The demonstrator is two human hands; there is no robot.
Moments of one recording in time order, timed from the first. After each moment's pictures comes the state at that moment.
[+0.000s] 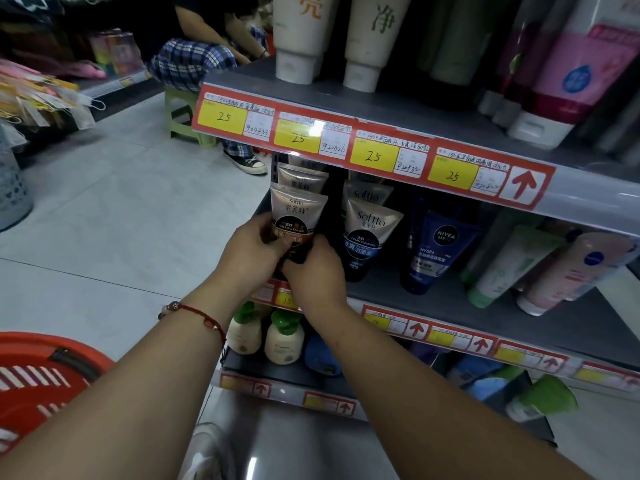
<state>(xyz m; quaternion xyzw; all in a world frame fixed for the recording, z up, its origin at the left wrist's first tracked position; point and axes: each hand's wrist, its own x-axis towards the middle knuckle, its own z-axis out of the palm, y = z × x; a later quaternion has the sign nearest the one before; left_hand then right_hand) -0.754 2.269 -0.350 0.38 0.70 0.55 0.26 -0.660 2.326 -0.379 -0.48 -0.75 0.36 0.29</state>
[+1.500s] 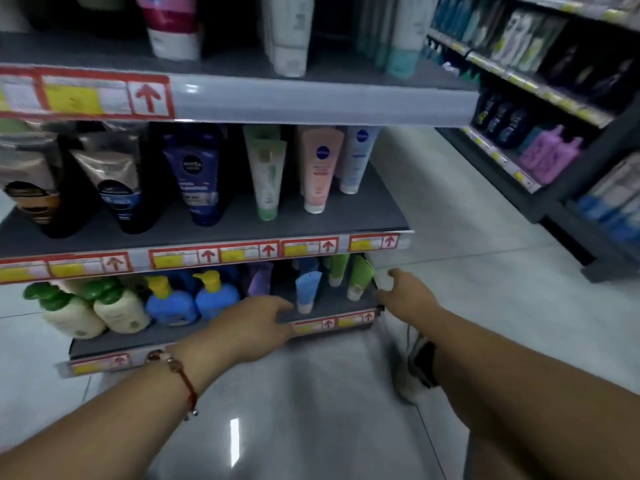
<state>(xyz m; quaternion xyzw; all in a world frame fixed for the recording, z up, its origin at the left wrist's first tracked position) -0.441 2.257 -0.366 0.67 0.66 0.01 0.34 -0.185 2.351 -0.393 -0.71 -0.65 0.25 0.02</state>
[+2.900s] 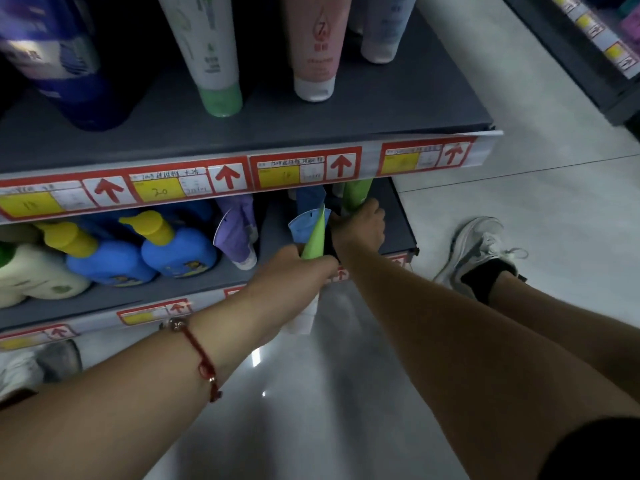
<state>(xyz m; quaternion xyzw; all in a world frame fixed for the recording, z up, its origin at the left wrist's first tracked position) -0.386 2.334 -0.483 0.34 0.71 0.24 0.57 -0.282 2.455 -0.604 -0.80 -0.49 0.27 0.23</state>
